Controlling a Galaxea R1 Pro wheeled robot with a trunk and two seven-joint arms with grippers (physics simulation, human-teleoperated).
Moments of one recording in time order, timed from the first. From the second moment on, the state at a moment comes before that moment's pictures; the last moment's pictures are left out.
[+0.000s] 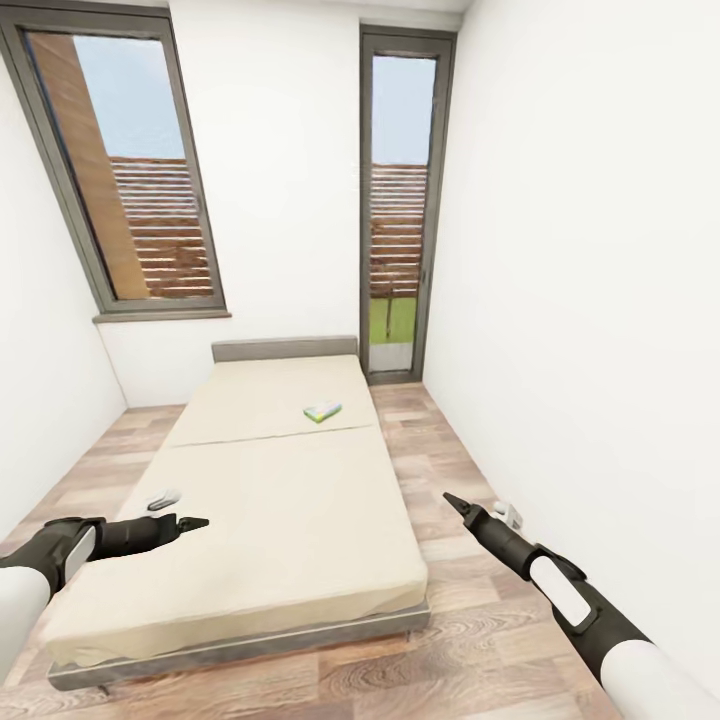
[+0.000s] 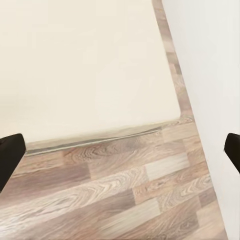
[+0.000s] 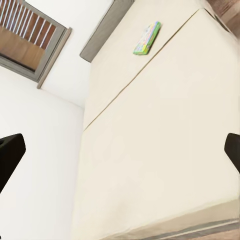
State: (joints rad) left arm -0.89 0.39 0.29 -0.23 -0.13 0.48 -0.86; right arm -0.61 -0.20 0.23 -0.60 -1.05 0.24 0.47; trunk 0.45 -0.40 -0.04
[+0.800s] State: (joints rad) left arm -0.89 0.39 0.29 -0.23 -0.13 0.48 -0.86; right arm -0.61 -0.20 0.23 -0.60 -1.05 0.24 0.46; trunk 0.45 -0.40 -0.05
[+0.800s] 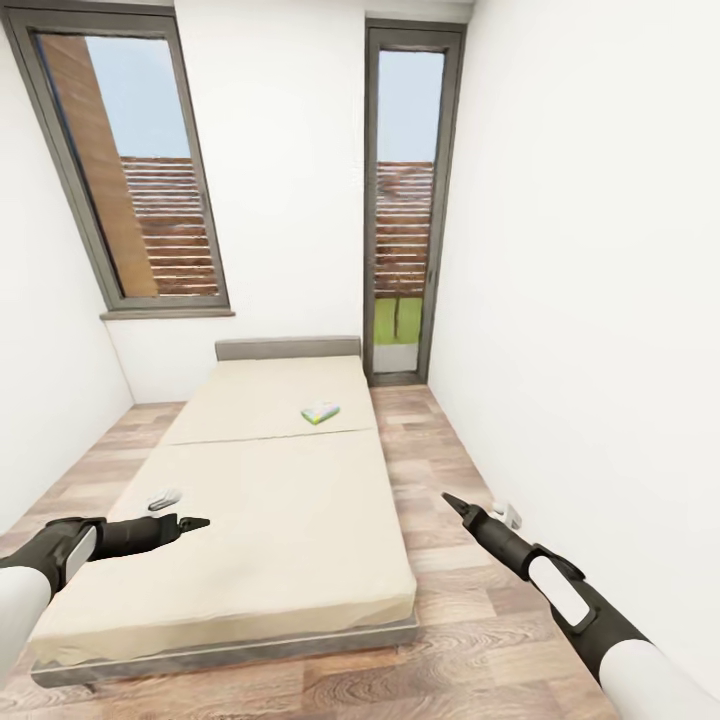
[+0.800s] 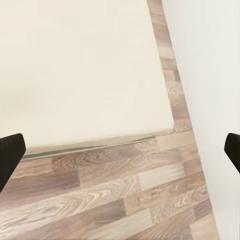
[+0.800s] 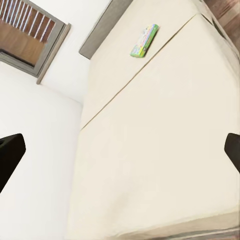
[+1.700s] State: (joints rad) left arm -0.89 0.38 0.29 -0.23 -0.13 0.48 -0.86; right arm -0.61 -0.19 0.23 -0.60 -1.05 0.24 0.46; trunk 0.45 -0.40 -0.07
